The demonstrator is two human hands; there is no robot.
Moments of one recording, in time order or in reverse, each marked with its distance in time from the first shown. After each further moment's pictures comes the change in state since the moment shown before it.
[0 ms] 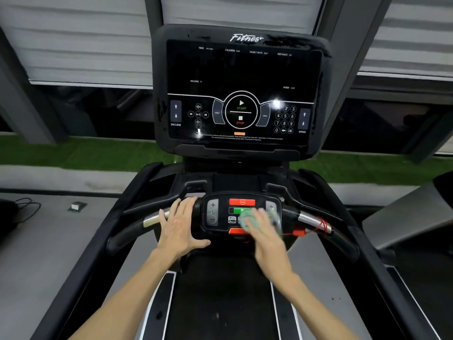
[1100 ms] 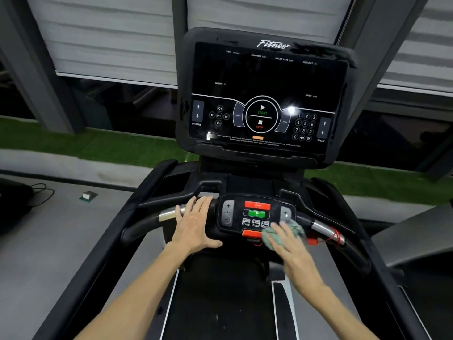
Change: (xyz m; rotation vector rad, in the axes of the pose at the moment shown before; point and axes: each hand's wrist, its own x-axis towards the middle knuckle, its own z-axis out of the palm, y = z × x) left_hand 0.000 -0.003 -0.002 0.028 -0.088 -0.008; right_hand -0.018 0.038 -0.026 -0.198 -0.268 -0.186
